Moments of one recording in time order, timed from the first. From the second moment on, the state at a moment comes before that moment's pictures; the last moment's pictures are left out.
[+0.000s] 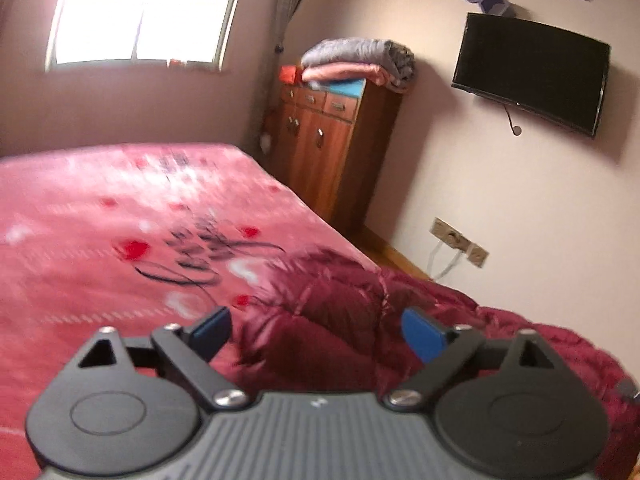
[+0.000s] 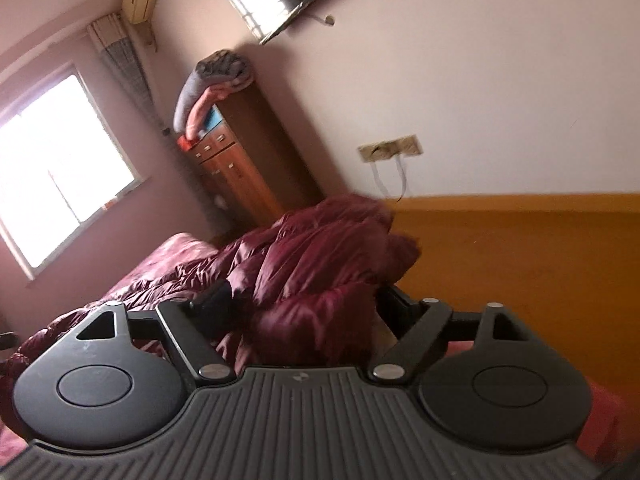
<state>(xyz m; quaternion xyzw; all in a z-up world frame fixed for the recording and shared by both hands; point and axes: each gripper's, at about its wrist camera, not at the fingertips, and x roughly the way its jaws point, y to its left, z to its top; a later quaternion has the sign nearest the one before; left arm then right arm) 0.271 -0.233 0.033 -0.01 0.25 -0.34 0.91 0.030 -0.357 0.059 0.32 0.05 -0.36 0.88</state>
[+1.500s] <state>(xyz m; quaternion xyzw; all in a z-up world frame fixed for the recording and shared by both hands) 0.003 -0.076 0.017 0.04 0.26 -0.19 0.94 -0.008 -0.054 0.106 0.15 0.14 -0.30 0.93</state>
